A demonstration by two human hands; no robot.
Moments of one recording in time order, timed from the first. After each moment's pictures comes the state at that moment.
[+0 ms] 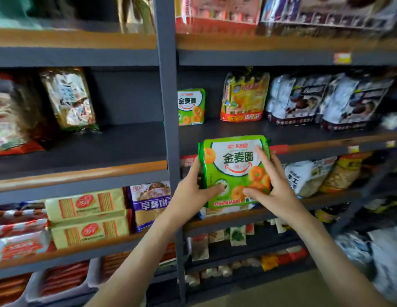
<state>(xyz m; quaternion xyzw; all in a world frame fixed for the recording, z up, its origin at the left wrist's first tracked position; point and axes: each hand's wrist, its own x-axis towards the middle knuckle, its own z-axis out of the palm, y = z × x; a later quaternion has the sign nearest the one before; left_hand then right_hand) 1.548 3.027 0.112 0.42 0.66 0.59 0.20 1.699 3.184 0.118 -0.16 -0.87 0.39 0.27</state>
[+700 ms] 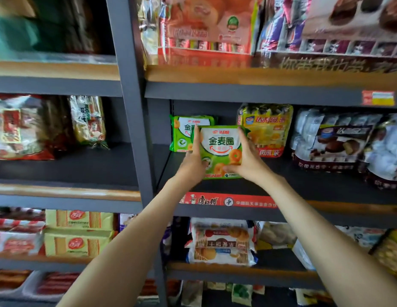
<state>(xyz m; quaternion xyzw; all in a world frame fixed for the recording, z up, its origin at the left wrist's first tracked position) 1.461 3.184 0.170 0.32 0.85 0.42 -0.03 1.529 3.349 0.173 -0.07 -0.92 0.34 0.21</state>
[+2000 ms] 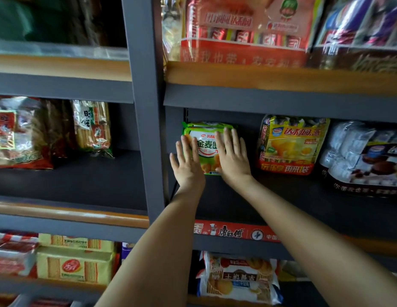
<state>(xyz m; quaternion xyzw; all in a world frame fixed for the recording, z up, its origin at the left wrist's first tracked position) 1.354 3.204 0.135 0.14 0.98 0.09 -0.14 1.386 3.325 0.141 -0.09 -0.95 -0.14 0.25</state>
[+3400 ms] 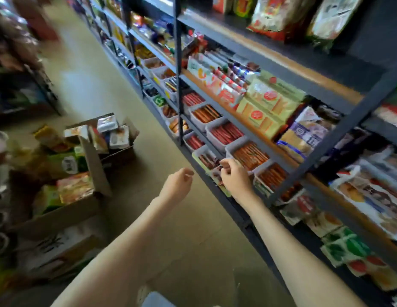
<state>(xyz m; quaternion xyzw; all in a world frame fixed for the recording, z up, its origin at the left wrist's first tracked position) 1.789 2.786 -0.062 -0.25 0.87 0.42 0.00 1.699 2.942 -0.041 0.20 -0.91 0.36 -0.08</state>
